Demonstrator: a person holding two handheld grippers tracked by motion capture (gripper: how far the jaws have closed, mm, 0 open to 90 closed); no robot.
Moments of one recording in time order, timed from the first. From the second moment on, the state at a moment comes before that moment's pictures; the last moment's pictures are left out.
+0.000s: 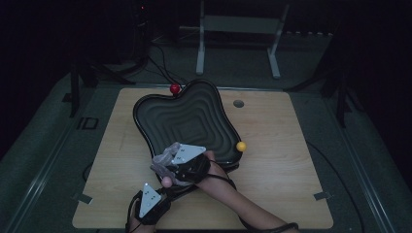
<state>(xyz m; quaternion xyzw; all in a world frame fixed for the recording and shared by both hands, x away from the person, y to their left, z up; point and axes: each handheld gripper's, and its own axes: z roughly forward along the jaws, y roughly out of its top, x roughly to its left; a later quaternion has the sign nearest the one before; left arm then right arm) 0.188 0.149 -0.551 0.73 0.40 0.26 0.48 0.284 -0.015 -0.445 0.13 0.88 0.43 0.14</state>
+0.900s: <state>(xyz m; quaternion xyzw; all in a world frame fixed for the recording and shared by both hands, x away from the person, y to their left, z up) 0.189 0.150 -0.551 0.73 0.40 0.26 0.48 0.338 -0.019 -0.384 0.18 0.84 0.47 0.19</state>
